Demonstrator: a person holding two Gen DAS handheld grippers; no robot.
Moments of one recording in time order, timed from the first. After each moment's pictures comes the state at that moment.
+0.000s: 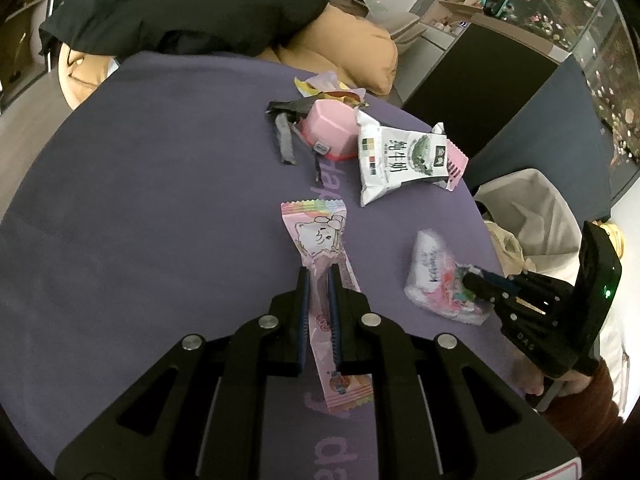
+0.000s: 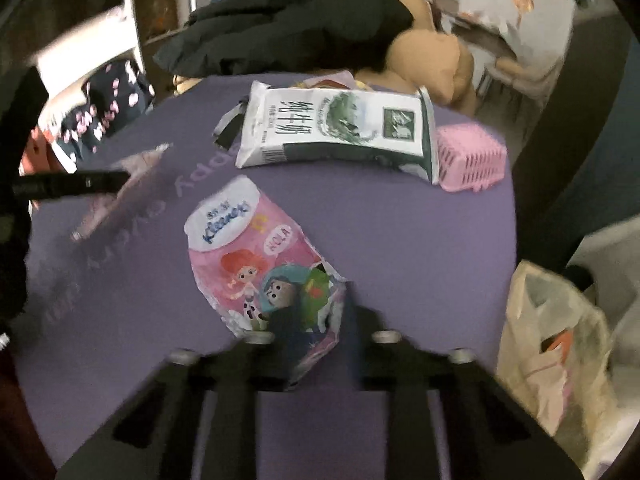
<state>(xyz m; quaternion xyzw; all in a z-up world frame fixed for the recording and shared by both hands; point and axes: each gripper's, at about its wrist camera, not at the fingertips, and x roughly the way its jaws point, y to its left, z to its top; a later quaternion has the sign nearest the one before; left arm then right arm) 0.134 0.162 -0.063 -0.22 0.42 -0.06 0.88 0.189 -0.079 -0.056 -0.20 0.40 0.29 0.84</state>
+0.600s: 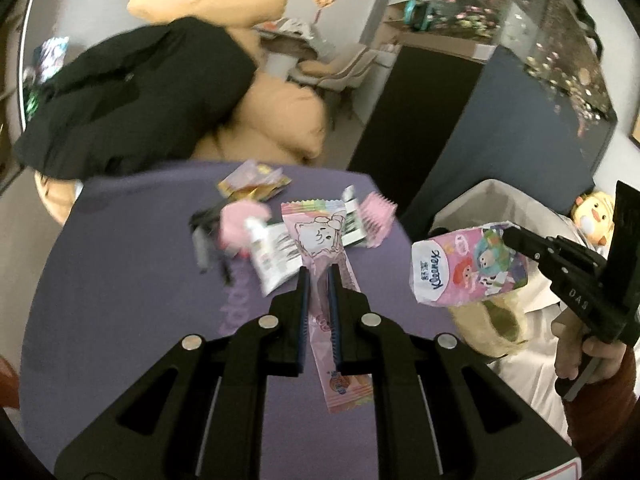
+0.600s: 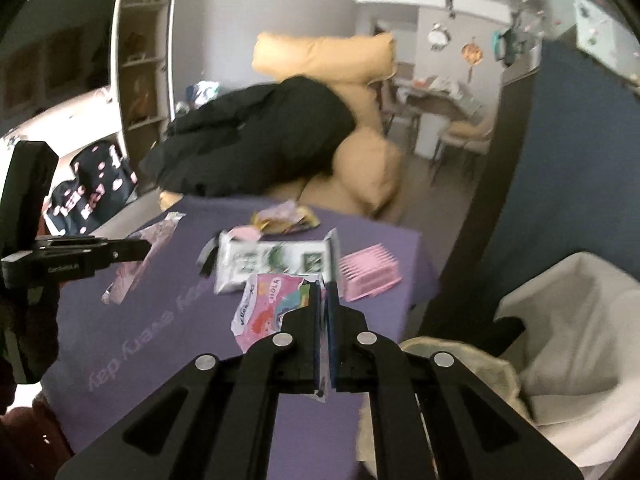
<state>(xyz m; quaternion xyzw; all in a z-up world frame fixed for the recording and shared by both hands) 0.143 0.090 0.037 -0.12 0.33 -0.09 0.93 0.176 -0.157 0.078 -0.11 0.26 0.26 0.92</state>
